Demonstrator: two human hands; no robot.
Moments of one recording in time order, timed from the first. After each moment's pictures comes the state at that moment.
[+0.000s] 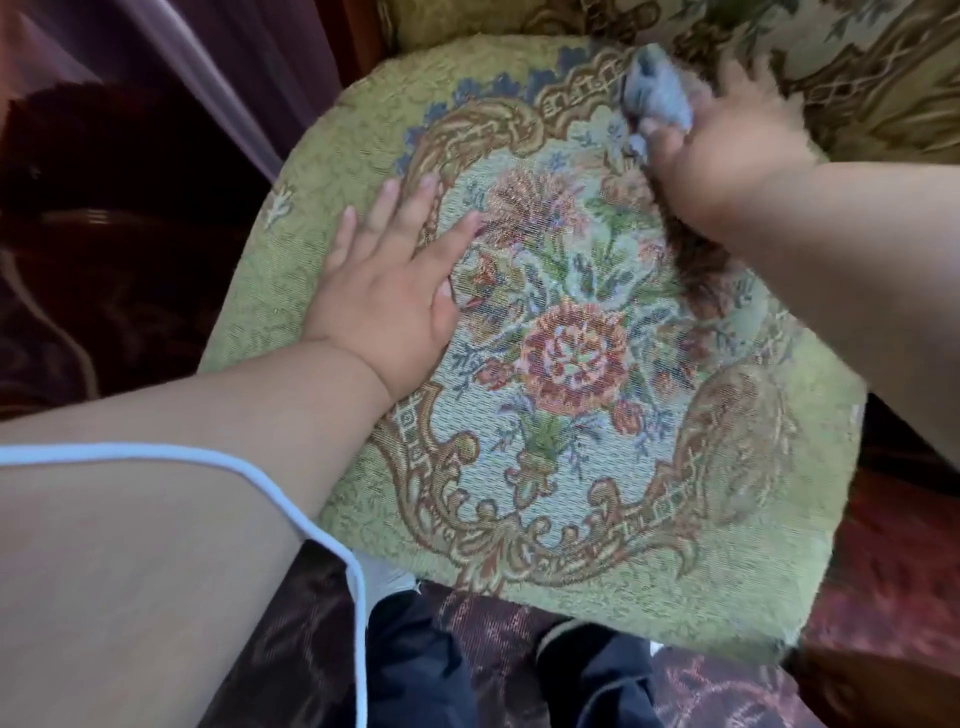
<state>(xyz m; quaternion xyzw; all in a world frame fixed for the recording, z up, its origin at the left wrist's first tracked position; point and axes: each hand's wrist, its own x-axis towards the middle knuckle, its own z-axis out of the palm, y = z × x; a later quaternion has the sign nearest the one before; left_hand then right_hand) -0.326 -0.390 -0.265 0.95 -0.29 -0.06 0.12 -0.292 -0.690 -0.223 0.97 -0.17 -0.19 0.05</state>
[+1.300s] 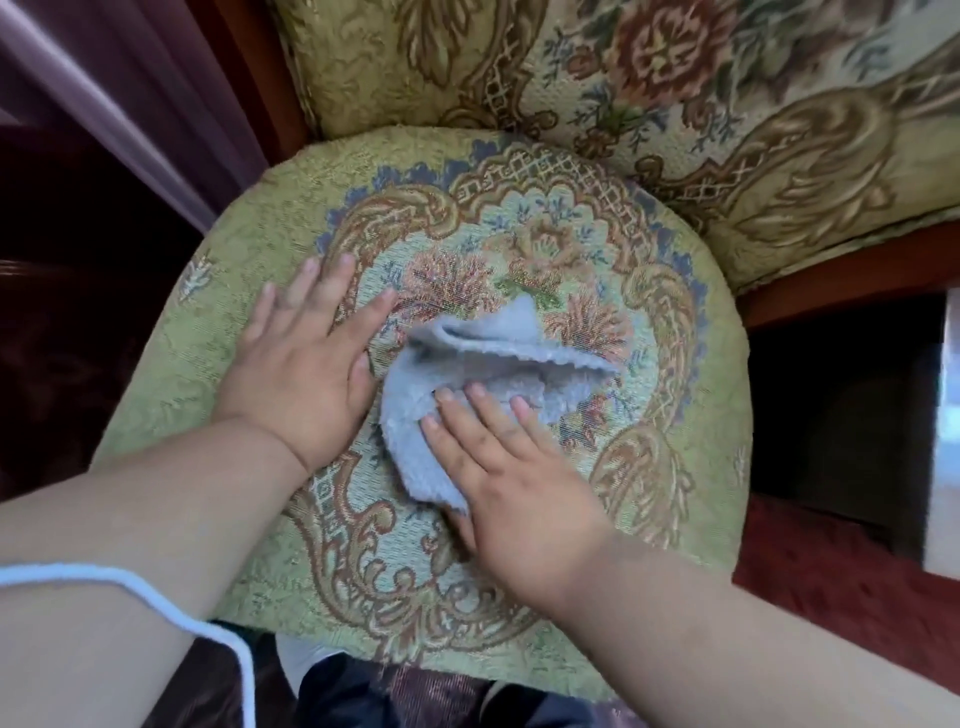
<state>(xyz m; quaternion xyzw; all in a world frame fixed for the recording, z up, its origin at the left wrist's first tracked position) -0.324 -0.391 -0.262 0.95 -0.28 -0.09 0.09 -0.464 -0.577 -0.216 0.96 0.15 -0.21 -0.08</state>
